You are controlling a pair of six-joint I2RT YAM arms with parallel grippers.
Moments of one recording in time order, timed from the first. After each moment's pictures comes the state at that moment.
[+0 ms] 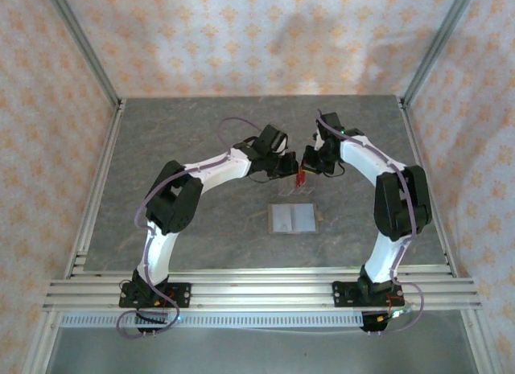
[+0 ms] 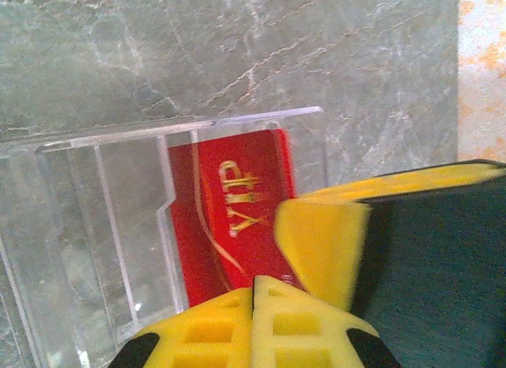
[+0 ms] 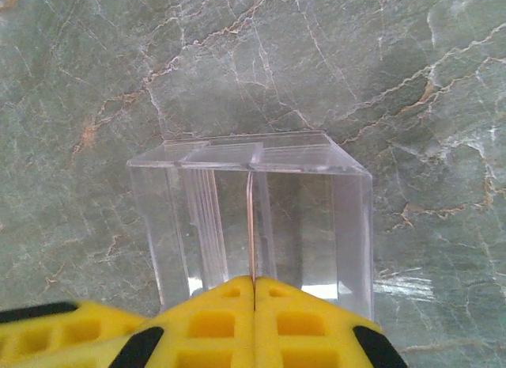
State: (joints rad) left arm -0.65 2.11 1.60 -0.34 0.37 -0.80; right arm 0.27 1.80 1.34 -0.74 -0.30 0.49
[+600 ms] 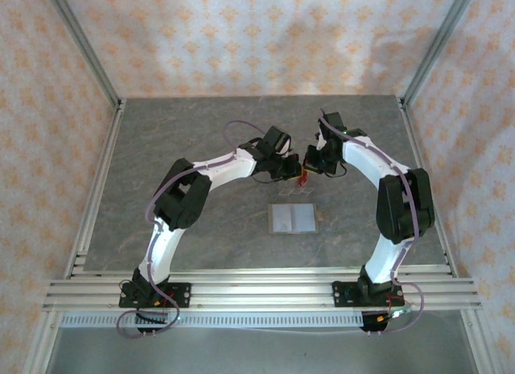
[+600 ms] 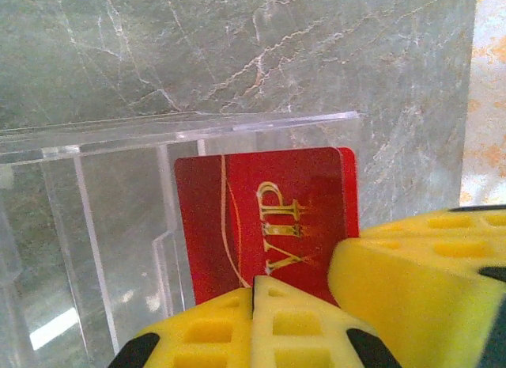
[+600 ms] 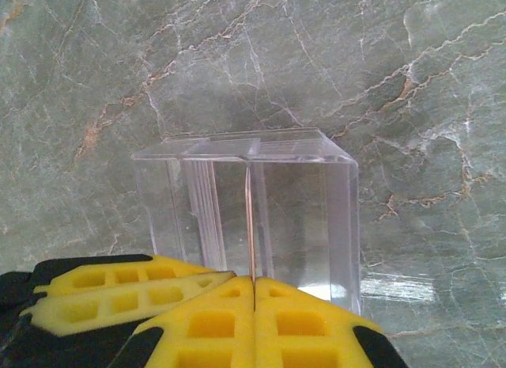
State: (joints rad) left arm -0.65 2.20 1.66 -0.34 0.42 -0.83; right arm 0.26 1.78 1.33 -0.75 -0.29 0.51
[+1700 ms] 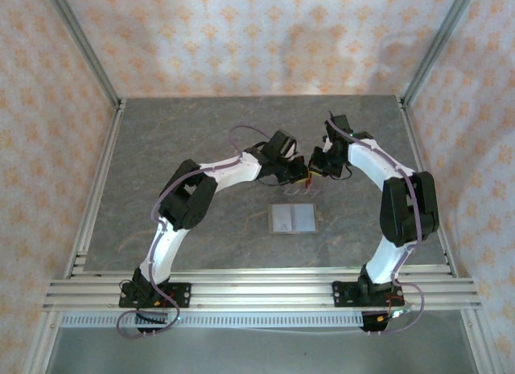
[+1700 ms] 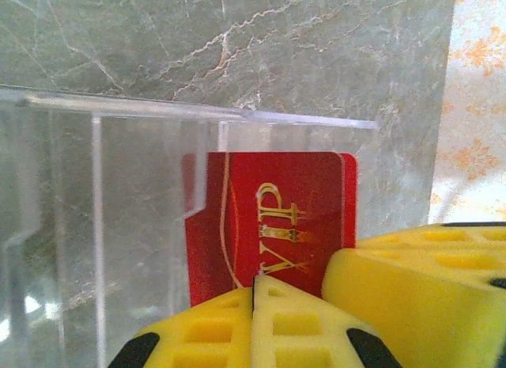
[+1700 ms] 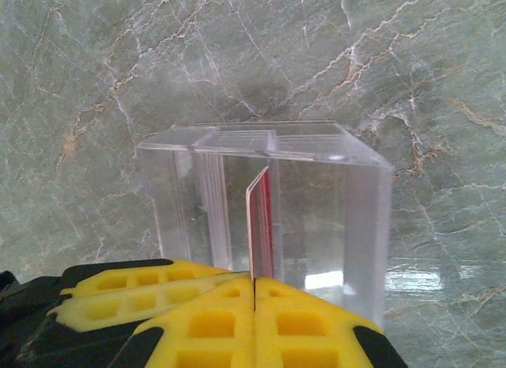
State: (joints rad) left arm -0.68 2.23 1.66 -0.26 0.45 -0.94; right arm 0.23 1.74 1.28 -0.75 -0.30 0.54
